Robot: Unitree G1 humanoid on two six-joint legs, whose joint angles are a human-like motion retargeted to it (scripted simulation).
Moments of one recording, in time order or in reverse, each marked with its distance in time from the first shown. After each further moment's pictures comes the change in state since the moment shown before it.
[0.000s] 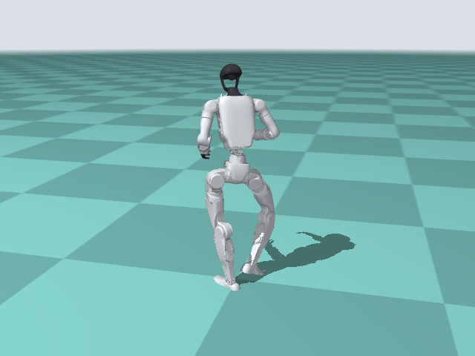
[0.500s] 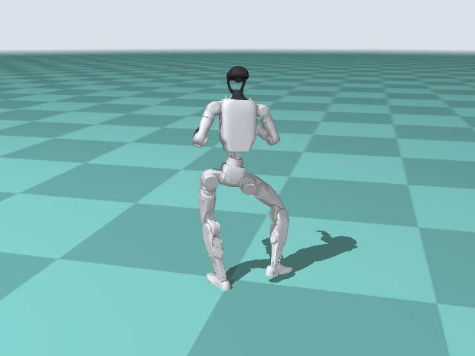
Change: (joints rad) left arm 0.081 0.108 0.135 -0.262 0.016 -0.044 0.109; right arm -0.032 0.002 -0.070 -0.368 -0.114 -0.023 -0.231; waist 0.032 -0.033 -0.035; left_leg -0.113 -0.017 -0.001 0.376 -0.187 0.079; right_leg -0.028 -0.424 0.196 -0.034 -0.006 0.110
